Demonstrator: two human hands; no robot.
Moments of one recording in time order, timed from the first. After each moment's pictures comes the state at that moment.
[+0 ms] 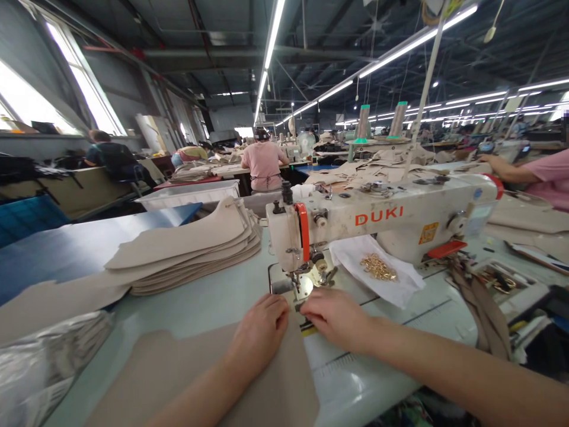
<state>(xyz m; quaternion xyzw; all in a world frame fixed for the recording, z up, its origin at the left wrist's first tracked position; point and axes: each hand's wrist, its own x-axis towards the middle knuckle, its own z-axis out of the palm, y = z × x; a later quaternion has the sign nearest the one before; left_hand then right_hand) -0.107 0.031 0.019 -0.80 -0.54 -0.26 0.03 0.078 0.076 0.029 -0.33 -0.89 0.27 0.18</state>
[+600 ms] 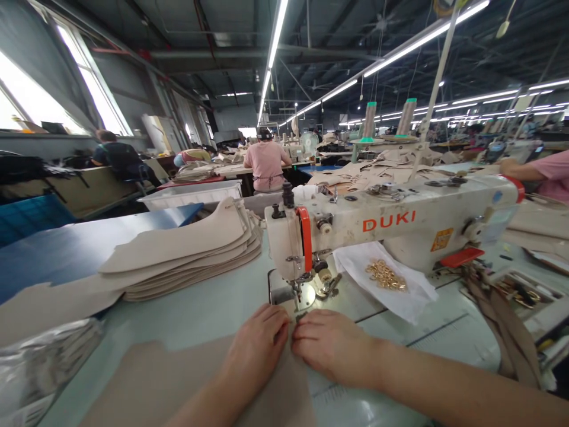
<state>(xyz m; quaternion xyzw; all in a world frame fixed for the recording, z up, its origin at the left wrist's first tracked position) -0.110 0.032 0.013 -0.81 -0.52 -0.26 0.02 0.073 0.075 0.011 -0.09 -0.98 -0.01 0.17</state>
